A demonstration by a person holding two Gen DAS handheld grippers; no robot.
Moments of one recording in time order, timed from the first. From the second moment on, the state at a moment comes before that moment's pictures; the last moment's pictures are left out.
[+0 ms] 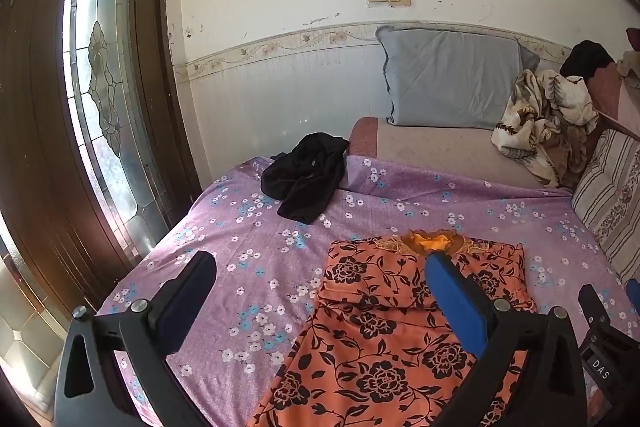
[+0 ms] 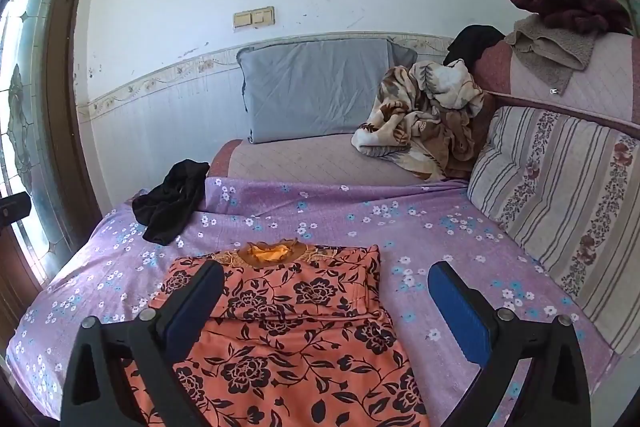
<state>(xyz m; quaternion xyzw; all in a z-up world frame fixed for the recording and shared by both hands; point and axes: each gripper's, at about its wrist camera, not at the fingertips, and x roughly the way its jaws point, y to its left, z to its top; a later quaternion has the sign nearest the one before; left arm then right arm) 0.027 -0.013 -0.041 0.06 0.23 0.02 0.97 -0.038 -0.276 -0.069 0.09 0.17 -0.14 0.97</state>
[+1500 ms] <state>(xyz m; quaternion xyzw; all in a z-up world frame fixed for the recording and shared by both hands) 0.080 -0.016 -0.086 0.06 0.26 0.04 0.96 0.018 -0.273 -0.093 0.07 0.21 -0.11 0.97</state>
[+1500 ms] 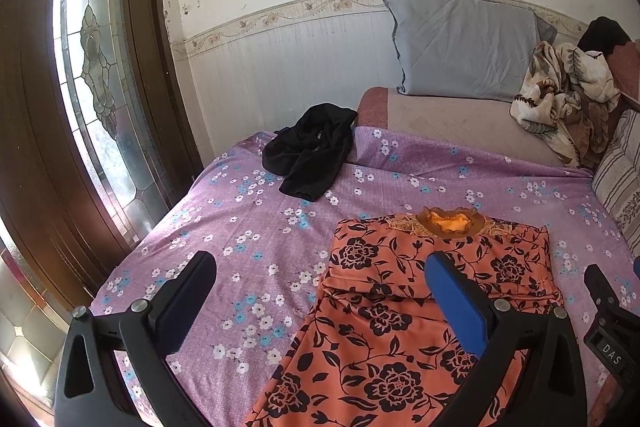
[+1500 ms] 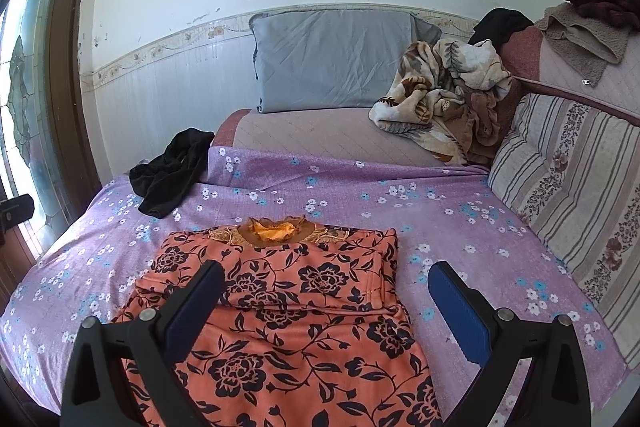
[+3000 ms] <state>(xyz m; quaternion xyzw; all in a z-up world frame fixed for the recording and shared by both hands) 0.219 -0.179 -0.225 0.14 0.43 -0.02 0.89 0.065 -0.500 -0.194 0.49 0.26 -0.11 0.82</state>
